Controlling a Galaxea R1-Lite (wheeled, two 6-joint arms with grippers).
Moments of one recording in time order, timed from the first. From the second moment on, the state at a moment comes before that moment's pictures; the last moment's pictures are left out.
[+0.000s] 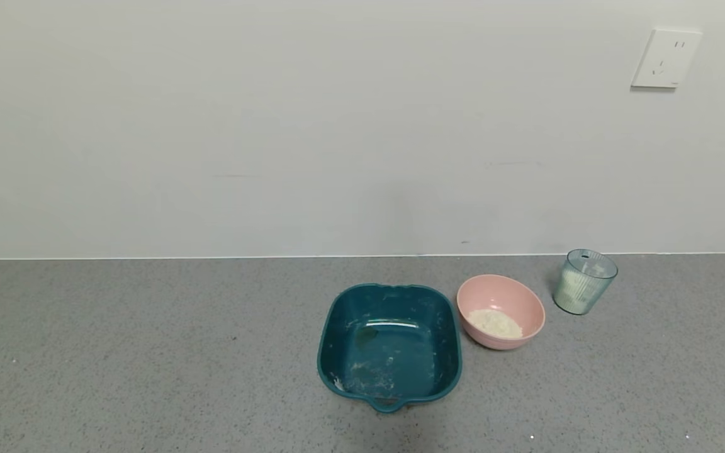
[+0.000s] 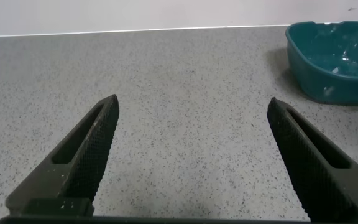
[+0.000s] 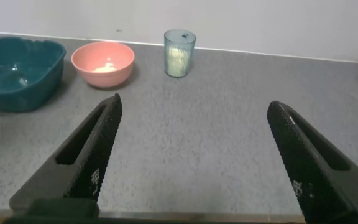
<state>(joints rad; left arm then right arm) 0.00 0.00 0.00 -0.01 0.01 0.03 -0.01 0.00 -0.42 0.38 -0.03 -0.06</state>
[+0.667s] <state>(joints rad) 0.00 0.00 0.00 -0.01 0.01 0.03 -0.01 0.00 -0.01 0.01 0.00 -0.05</state>
